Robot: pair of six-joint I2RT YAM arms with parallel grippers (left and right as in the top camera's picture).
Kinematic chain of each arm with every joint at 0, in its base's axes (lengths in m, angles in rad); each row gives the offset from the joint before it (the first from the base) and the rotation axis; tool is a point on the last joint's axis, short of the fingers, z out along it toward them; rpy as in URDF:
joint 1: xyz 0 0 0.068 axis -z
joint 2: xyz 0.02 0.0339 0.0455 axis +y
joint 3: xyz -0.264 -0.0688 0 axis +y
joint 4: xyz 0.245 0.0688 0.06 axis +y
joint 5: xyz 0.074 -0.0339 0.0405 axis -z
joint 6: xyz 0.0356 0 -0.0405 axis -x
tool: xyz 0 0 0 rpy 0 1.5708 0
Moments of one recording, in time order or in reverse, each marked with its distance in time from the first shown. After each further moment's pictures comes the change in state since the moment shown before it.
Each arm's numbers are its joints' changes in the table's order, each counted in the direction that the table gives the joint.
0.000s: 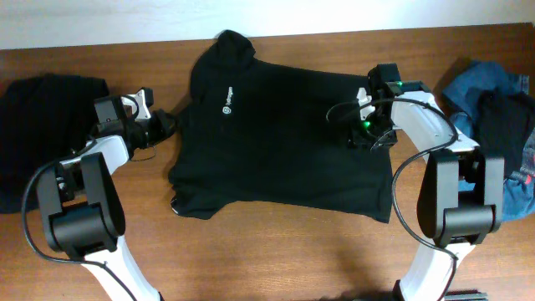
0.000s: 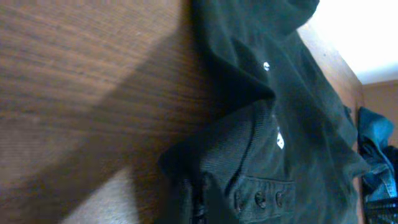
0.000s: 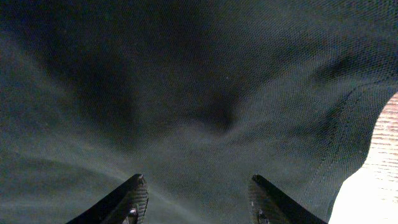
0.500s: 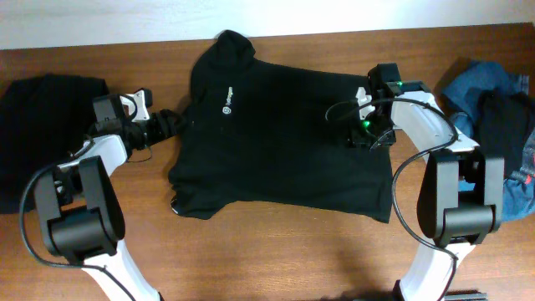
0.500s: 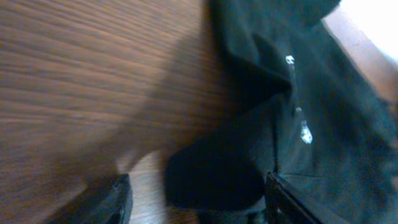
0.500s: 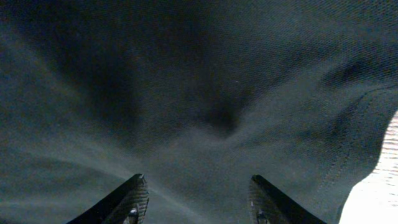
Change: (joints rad) left arm 0.000 -0.020 0.000 0.057 -0.078 -0.090; right arm 0.000 0.000 0.000 -0.006 -0.025 0.000
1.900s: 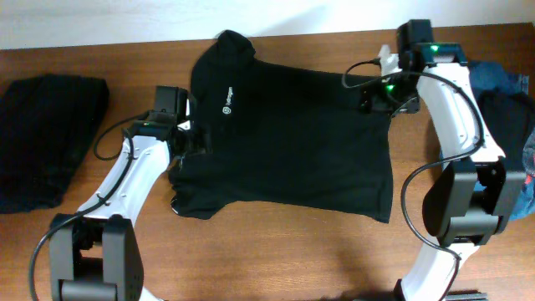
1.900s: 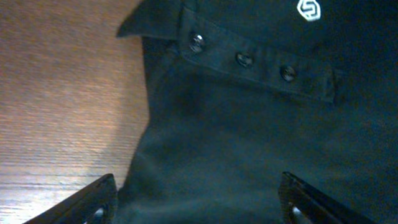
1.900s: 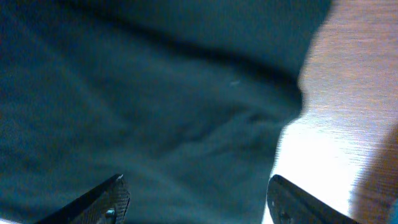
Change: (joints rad) left arm 0.342 -0.352 0.003 0.559 -0.689 0.043; right arm 0.043 0.000 -0.353 0.228 -0.008 0.036
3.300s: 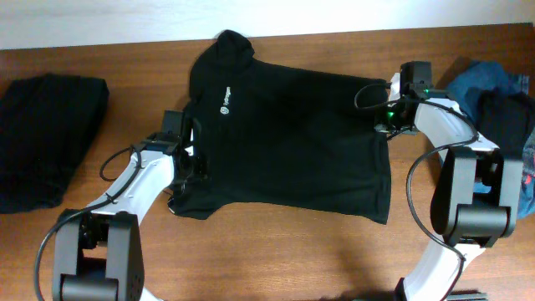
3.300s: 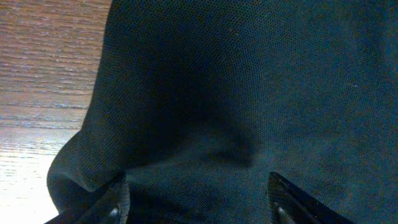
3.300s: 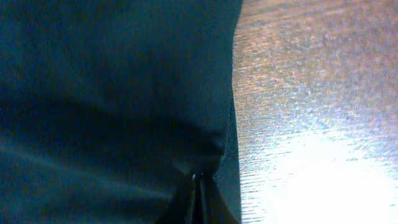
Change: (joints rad) left arm 0.018 -0.001 0.173 -0.001 0.005 0.013; right arm 0.100 -0.005 0.430 -0.562 0.071 -0.080
